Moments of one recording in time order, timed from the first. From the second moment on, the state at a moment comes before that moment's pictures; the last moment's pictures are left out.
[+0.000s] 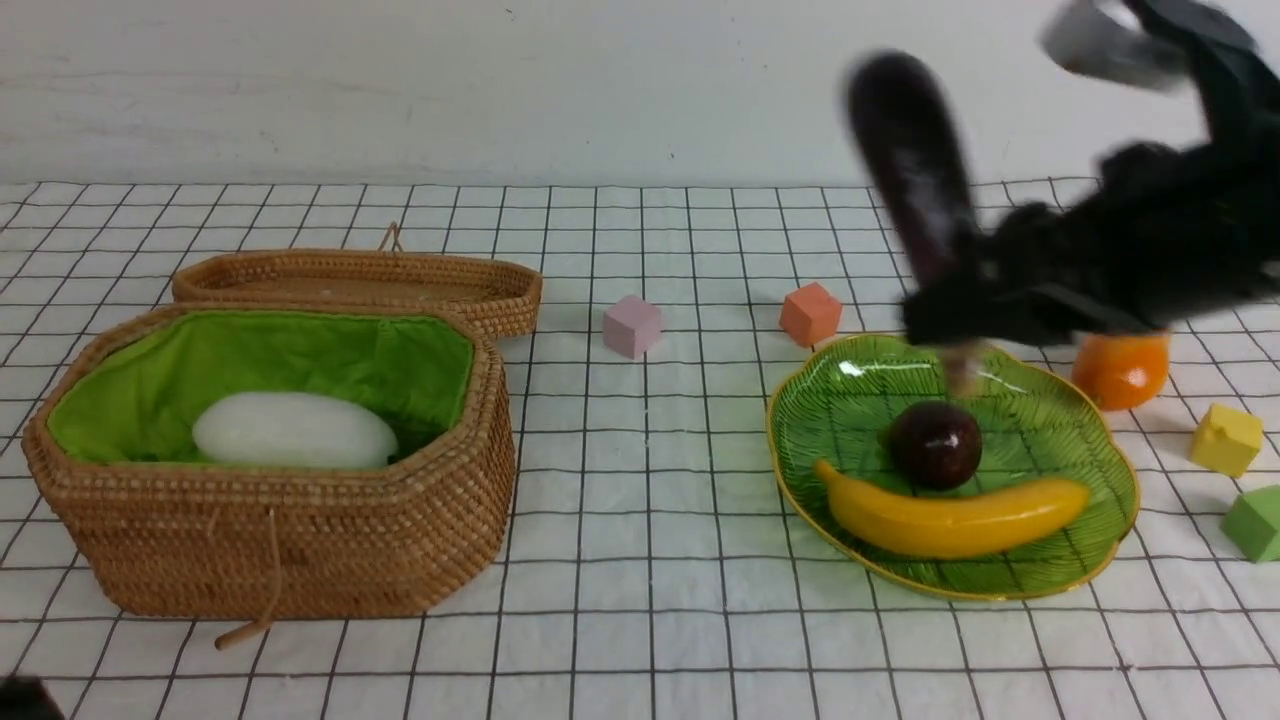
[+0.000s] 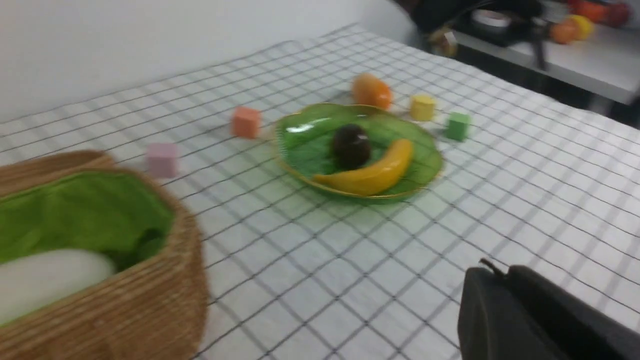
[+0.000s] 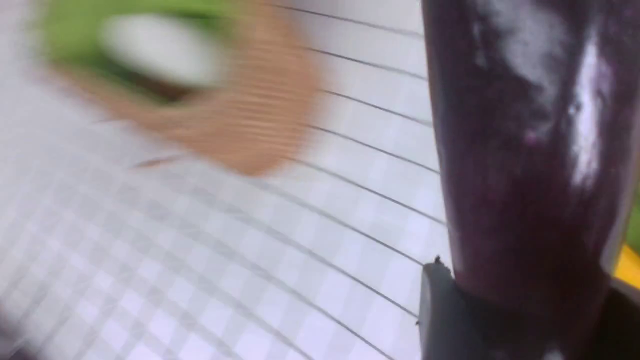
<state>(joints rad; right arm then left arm) 0.40 1.35 -1.34 0.66 0.87 -0.46 -0.76 0.22 -0.59 0.03 0.64 -0.12</state>
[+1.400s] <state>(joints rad) 0.31 1.75 -2.03 -0.11 1.25 0.02 -0.76 0.22 -0.59 -0.34 0.47 0.16</state>
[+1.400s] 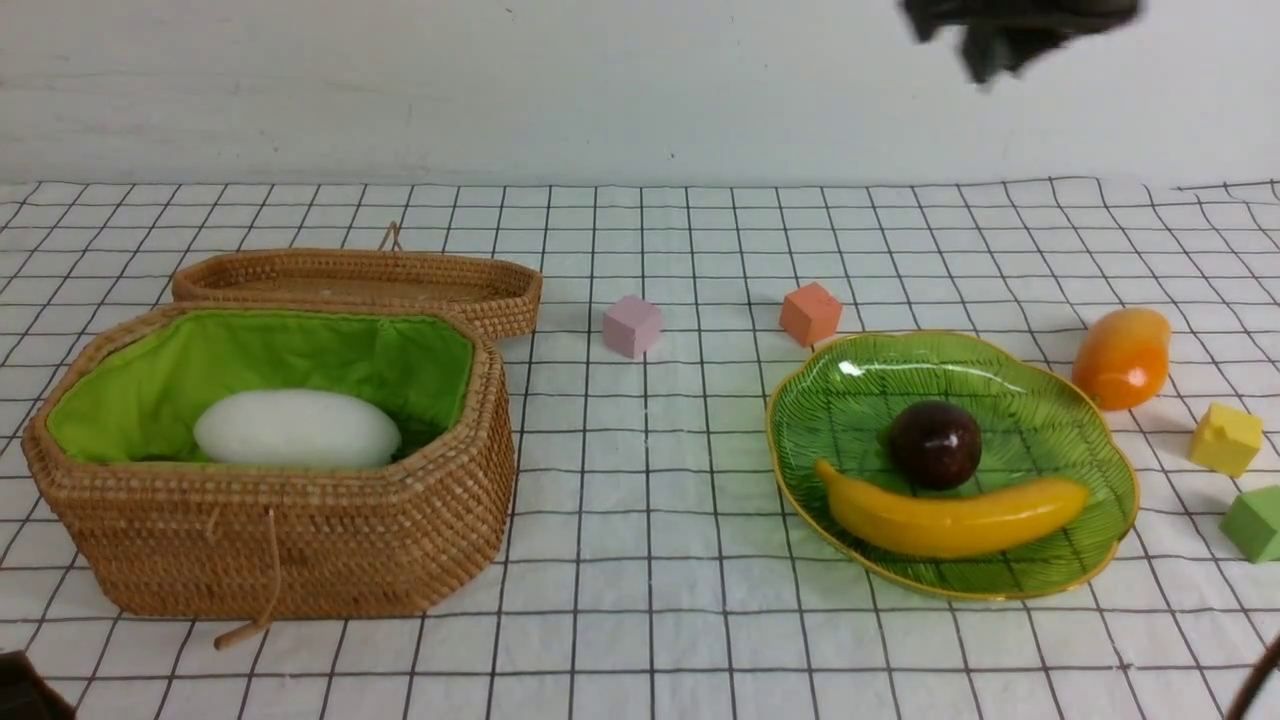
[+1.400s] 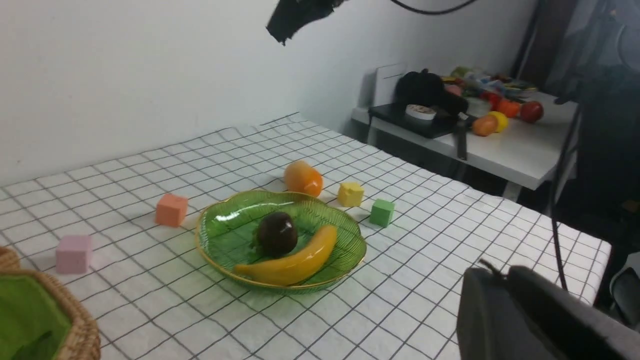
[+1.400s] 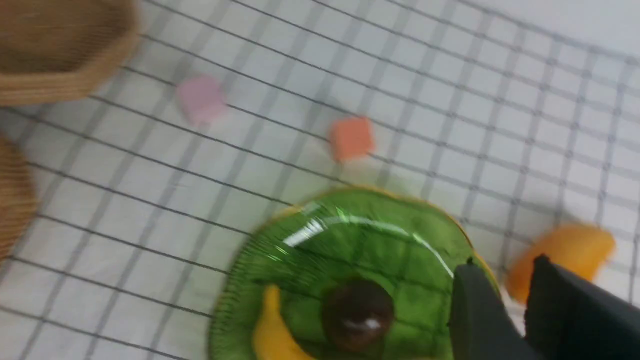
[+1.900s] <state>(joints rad) -0.19 2.12 -1.91 0.15 1.04 0.23 -0.76 0.22 -0.59 -0.36 0.49 0.18</state>
